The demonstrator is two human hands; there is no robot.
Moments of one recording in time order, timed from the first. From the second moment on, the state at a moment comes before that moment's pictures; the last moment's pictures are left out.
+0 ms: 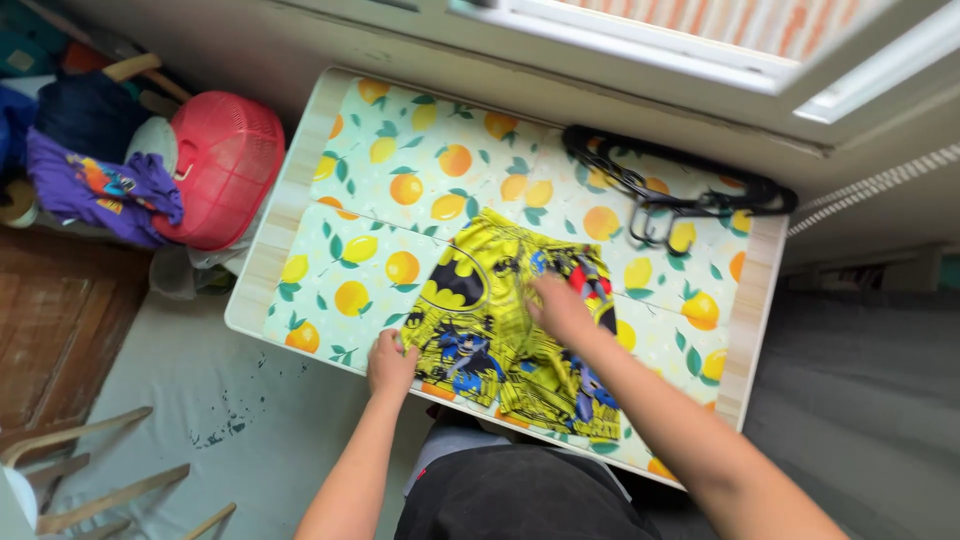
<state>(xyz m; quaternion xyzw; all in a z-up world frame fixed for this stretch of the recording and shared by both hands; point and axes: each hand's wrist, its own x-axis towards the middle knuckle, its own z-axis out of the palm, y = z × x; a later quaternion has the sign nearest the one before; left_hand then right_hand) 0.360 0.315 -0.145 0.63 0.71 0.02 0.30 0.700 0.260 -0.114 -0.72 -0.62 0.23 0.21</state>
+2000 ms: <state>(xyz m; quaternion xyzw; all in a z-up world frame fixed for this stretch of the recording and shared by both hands) 0.572 0.150 -0.072 0.87 0.16 -0.01 0.47 0.851 0.307 -0.119 -0.78 -0.36 0.46 0.23</state>
